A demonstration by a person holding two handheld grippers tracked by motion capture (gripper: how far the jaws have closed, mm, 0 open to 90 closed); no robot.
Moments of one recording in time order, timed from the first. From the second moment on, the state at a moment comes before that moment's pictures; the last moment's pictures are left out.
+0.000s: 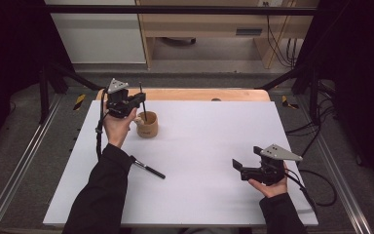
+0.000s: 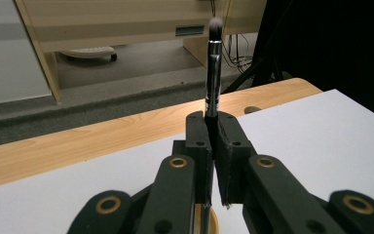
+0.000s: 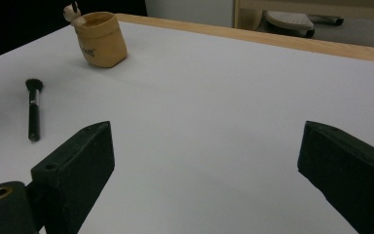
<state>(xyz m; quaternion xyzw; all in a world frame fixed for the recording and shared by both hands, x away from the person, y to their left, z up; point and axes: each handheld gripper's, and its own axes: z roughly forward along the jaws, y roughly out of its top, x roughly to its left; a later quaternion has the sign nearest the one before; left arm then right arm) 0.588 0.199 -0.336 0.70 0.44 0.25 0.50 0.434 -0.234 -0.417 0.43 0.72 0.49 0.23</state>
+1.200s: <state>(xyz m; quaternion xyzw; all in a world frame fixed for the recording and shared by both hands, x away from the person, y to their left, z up) 0.604 0.194 -0.364 0.71 0.45 0.26 0.46 0.434 -0.232 -0.418 0.43 0.72 0.49 0.23</state>
